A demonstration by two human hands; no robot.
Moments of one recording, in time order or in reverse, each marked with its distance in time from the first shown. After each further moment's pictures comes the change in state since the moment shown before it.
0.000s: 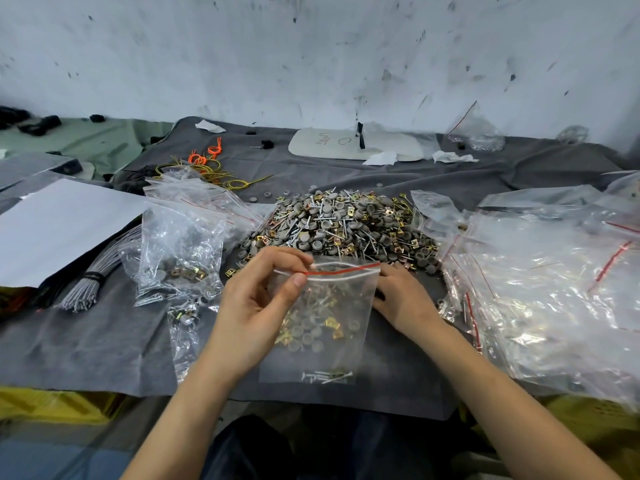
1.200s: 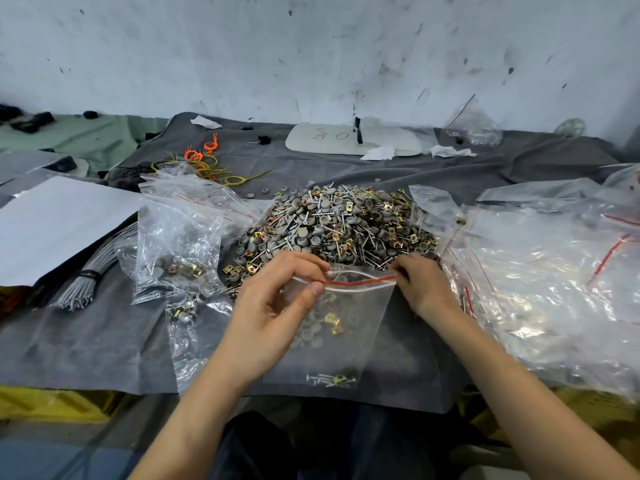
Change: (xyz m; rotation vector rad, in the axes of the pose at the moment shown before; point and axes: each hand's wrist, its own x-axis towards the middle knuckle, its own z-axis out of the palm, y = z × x) left_hand -0.004 -0.001 0.009 0.009 -0.103 0.048; right_hand -0.003 0.013 -0.022 0.173 0.138 0.248
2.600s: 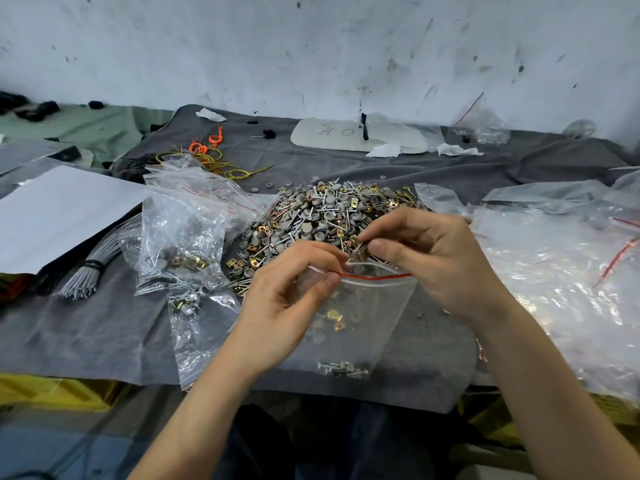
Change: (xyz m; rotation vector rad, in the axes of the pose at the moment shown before) left_hand 0.008 0.011 0.006 -0.025 -0.013 0.052; right_hand -0.049 -0.081 -0.081 0.914 -0.123 -0.469
